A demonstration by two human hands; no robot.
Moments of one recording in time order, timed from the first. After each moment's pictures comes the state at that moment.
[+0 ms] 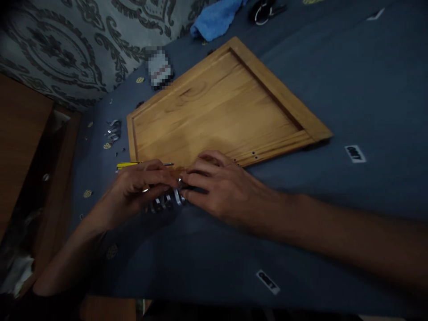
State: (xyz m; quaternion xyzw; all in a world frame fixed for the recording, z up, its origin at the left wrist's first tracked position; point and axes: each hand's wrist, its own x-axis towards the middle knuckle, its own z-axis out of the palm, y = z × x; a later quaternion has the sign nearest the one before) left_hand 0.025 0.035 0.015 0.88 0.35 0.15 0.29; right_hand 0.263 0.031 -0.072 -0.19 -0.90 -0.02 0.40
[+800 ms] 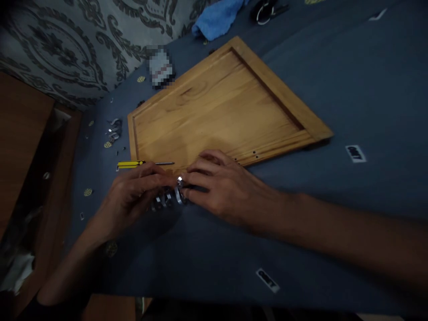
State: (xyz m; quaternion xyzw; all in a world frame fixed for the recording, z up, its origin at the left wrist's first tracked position) left_hand 0.020 0.017 0.016 0.88 0.37 0.15 0.23; right_hand 0.266 0.034 -0.074 -0.17 -0.90 0.00 0.41
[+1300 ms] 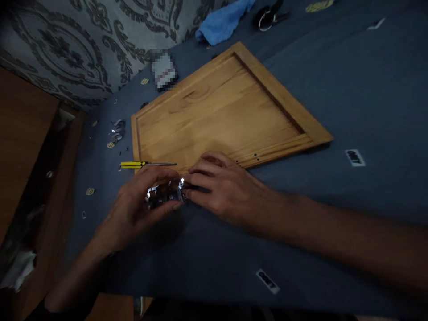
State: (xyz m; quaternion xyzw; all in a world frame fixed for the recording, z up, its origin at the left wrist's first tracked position) left_hand 0.029 0.002 0.012 0.87 0.42 0.18 0.21; right_hand 0.265 0.032 -0.071 -0.18 -0.90 -0.01 0.39
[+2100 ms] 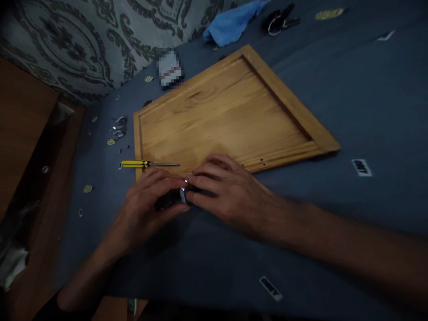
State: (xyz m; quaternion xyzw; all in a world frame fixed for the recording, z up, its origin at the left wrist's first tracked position) left_hand 0.033 -0.002 -0.005 0.87 0.41 0.21 0.19; right_hand 0.271 0.034 -0.069 -0.18 -0.92 -0.01 0.36
